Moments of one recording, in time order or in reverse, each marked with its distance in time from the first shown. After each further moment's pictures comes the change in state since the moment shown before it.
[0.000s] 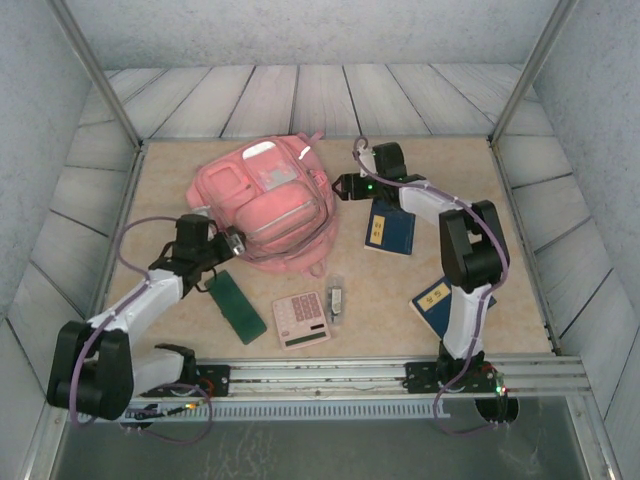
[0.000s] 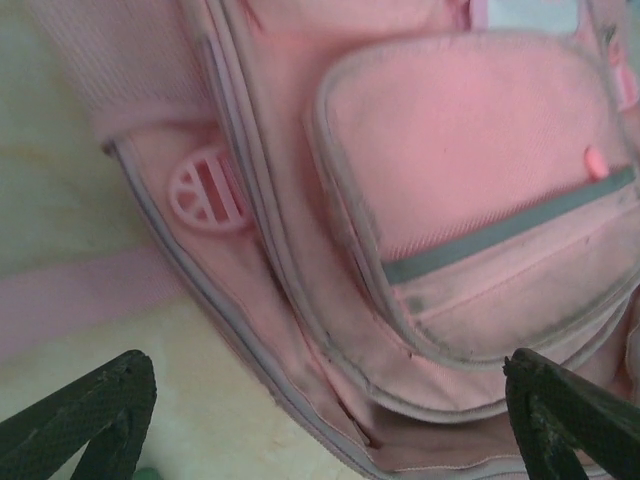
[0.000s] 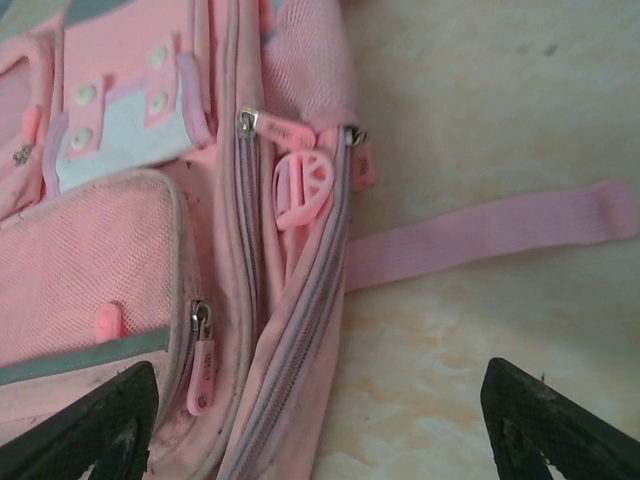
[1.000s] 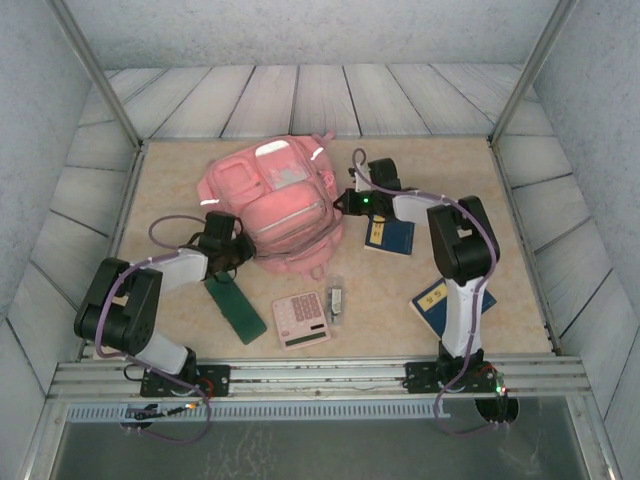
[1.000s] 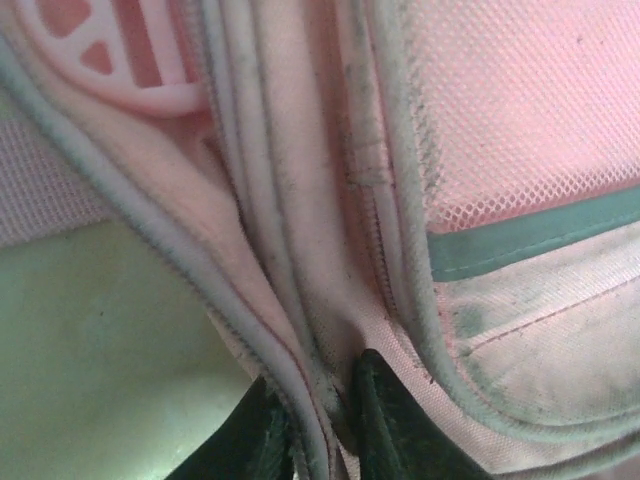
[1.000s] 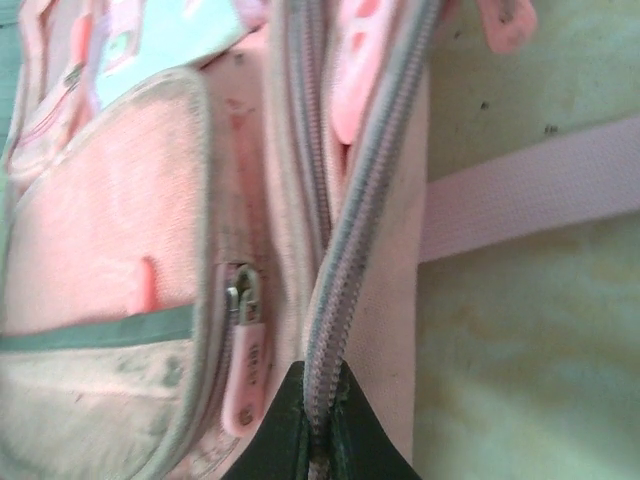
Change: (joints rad) left arm -0.076 0.330 0.091 0.116 0.045 -0.101; right arm 0.015 0.010 -0.121 0.088 -0.175 0.132
